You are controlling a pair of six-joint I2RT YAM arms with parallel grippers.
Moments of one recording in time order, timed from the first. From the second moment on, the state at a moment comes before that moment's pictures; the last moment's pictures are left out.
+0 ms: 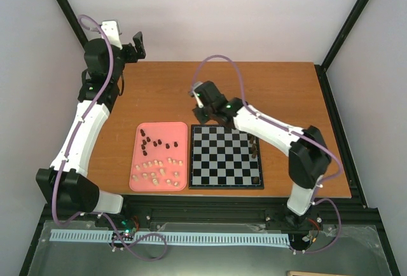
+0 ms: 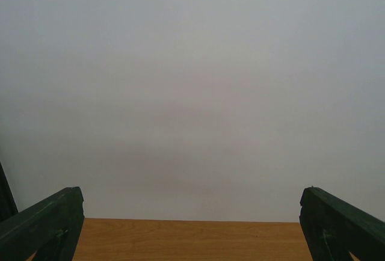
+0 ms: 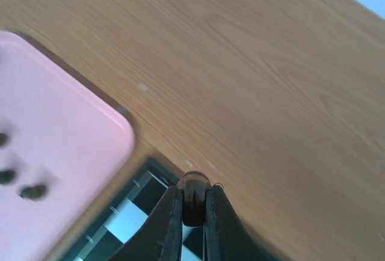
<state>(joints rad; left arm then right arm) -0.12 1.39 1.44 -0.08 -0.04 -0.14 0.82 1.82 1.53 -0.47 0.17 0.00</state>
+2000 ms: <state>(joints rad) -0.12 1.55 1.51 -0.09 0.12 -0.18 0.87 1.12 0.63 -0.86 0.25 0.77</state>
